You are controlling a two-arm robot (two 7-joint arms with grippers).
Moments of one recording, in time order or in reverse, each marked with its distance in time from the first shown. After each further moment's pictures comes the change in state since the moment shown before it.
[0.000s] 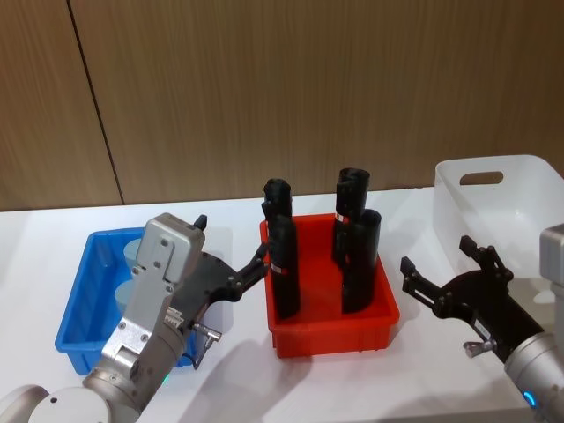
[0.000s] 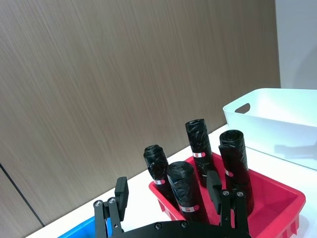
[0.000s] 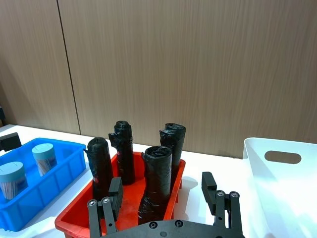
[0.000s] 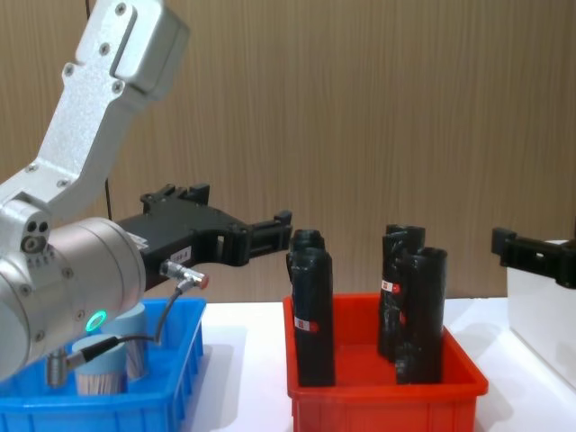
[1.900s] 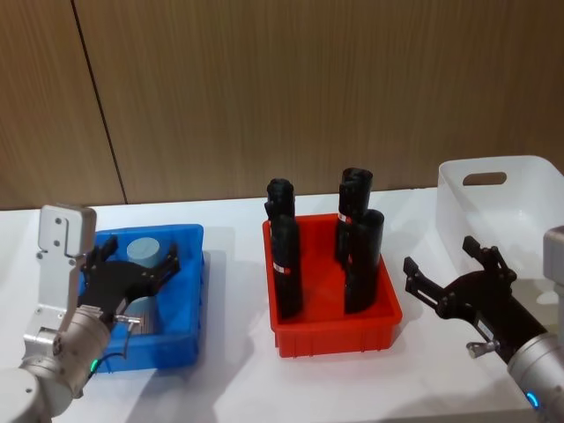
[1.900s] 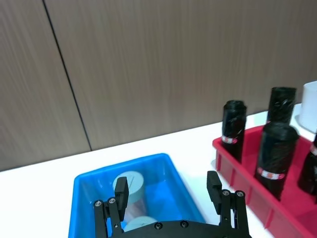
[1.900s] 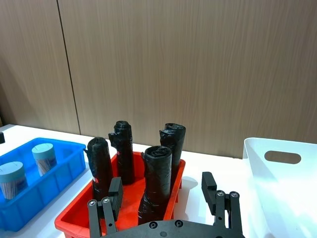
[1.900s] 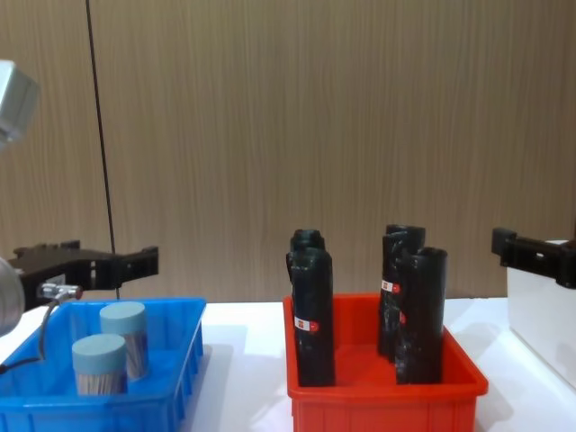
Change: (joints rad) left arm -0.023 0.044 -0.122 0.131 -0.248 0.079 0.058; right arm 0.000 0.000 0.000 0.000 0.000 0.000 0.000
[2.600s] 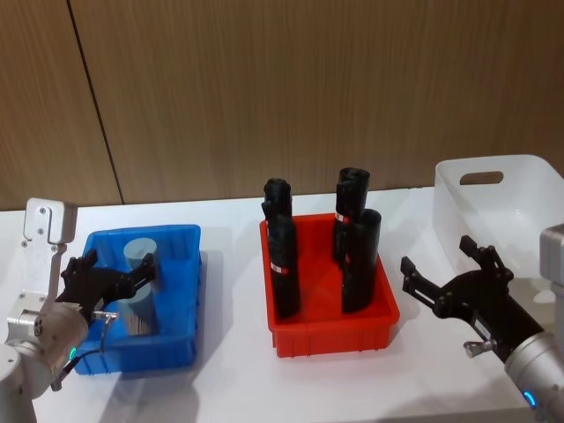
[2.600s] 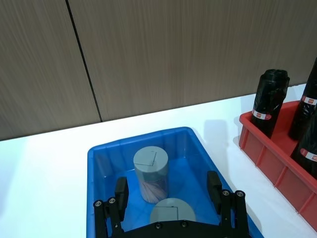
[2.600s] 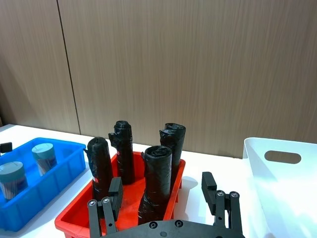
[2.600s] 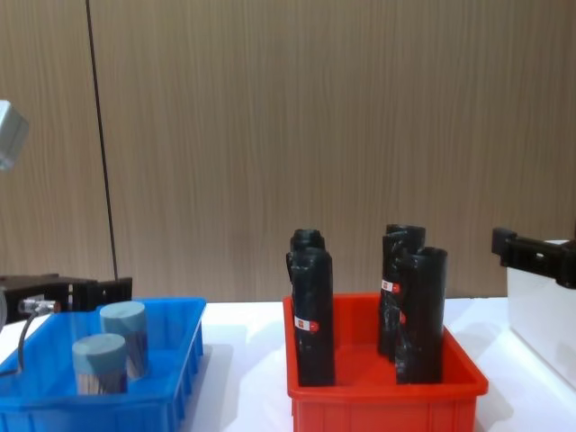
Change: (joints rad) left arm -0.093 -0.017 -0.037 0.158 -0.019 0.101 -0.065; right arm 0.000 0.000 0.000 0.000 0.000 0.000 0.000
